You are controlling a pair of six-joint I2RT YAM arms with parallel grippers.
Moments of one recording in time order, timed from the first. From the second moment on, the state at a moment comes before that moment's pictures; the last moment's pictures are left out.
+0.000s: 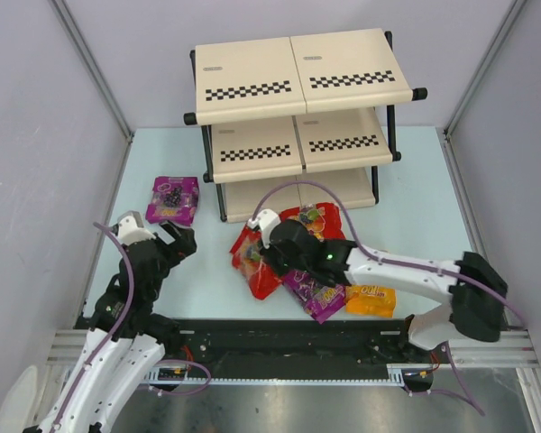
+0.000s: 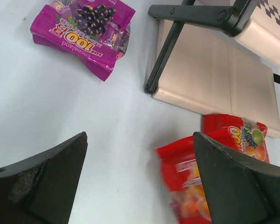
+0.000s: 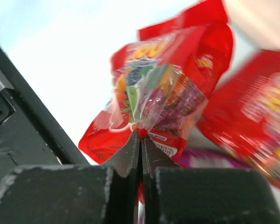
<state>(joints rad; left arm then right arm) -0.37 0.39 0.58 -0.60 -0.41 -0.68 1.14 1.48 1.05 -0.22 0.11 0.20</state>
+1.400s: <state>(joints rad) -0.37 0.40 0.52 -0.49 -0.26 -0.68 0.65 1.75 2.22 -0.27 0.09 0.17</state>
